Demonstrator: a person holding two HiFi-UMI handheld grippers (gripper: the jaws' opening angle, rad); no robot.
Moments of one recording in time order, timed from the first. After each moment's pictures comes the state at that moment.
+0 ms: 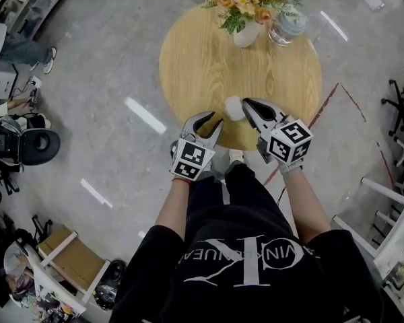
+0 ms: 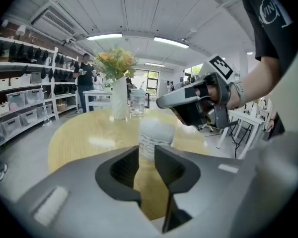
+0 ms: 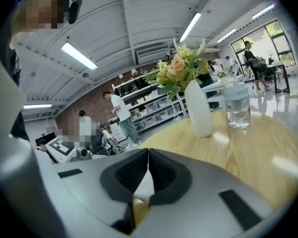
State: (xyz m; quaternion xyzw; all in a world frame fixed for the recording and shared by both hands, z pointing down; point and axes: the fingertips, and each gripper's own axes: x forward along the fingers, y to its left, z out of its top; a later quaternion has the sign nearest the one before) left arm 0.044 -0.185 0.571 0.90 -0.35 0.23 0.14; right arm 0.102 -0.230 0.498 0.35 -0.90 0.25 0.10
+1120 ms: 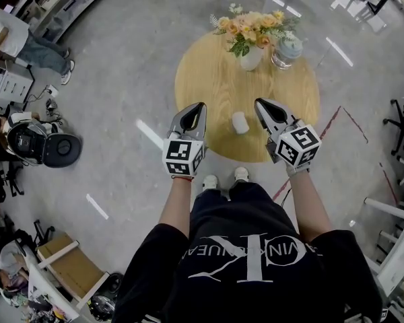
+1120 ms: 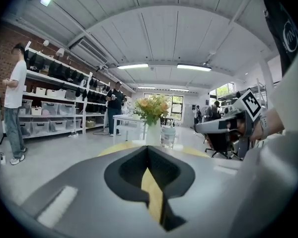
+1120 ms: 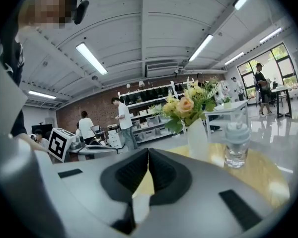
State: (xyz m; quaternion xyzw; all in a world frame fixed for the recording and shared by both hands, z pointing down) left arm -0.026 -0.244 0.451 0.85 -0.51 0.07 0.11; right arm 0.115 -0.249 0.414 0.37 -0.92 0.14 0.06
